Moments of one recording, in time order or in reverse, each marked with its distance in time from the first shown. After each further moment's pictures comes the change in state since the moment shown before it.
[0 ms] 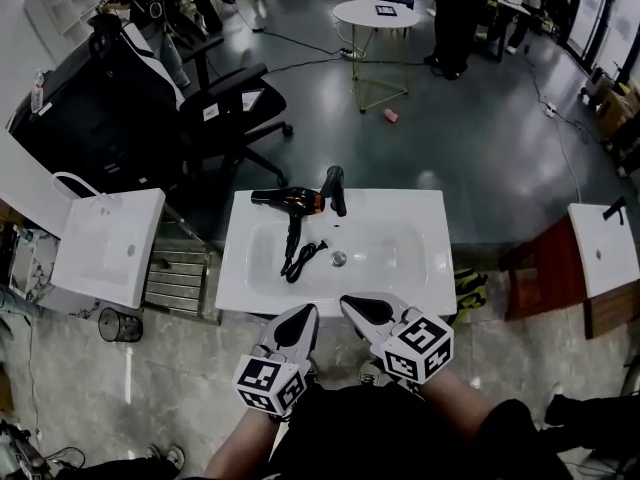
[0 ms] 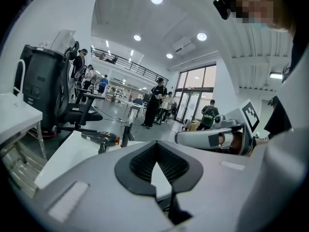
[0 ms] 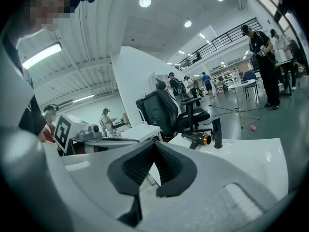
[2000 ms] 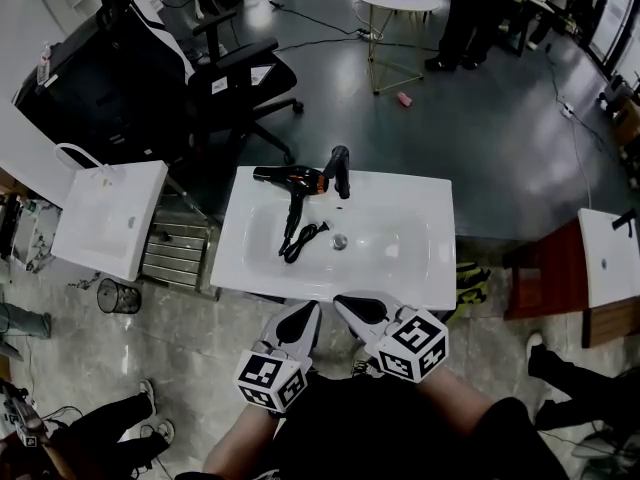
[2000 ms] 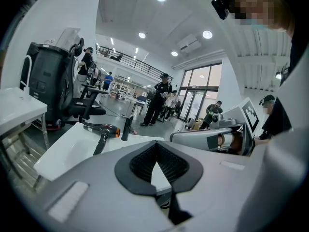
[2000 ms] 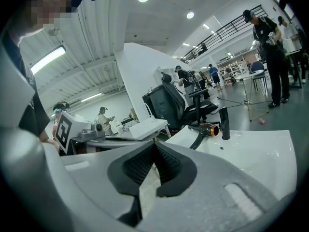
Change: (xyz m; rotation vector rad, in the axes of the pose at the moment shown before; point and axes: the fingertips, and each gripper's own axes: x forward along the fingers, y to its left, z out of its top) left arm 0.004 -0.016 -0.027 -0.040 0.032 0.048; right arm -0.002 0.005 -0.027 0.017 0.067 0.104
